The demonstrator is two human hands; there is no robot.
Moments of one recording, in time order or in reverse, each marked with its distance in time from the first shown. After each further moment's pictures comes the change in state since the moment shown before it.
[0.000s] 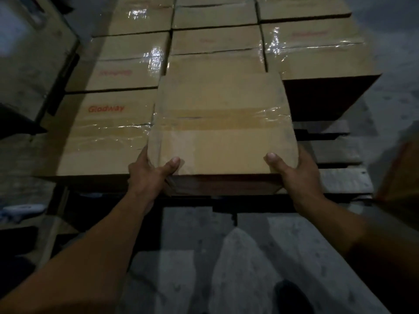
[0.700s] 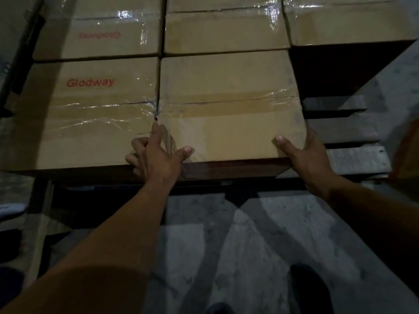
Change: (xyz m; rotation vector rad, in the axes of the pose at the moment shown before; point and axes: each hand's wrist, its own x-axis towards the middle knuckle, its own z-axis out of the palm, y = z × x) left_hand 0.044 -0.031 0.006 0.511 0.124 0.027; right_hand 0.026 0.036 0.053 -0.146 0.014 0.046
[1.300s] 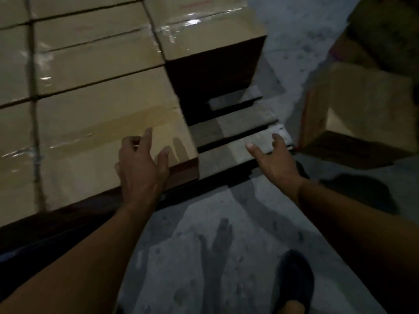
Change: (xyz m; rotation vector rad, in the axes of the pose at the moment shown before) left_hand -0.097 0.131 0.101 0.149 -0.076 0.555; right_hand -0.015 0.058 -0.166 -0.112 0.200 0.244
